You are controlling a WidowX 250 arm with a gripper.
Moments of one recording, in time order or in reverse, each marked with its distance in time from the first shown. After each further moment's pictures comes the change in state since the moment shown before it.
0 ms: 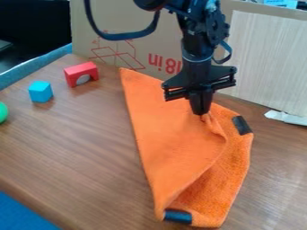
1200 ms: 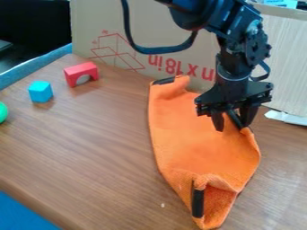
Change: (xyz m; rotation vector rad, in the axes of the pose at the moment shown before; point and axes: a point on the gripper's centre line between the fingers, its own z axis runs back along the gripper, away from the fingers) arm -0.034 -0.037 -0.010 -0.040 -0.003 -0.063
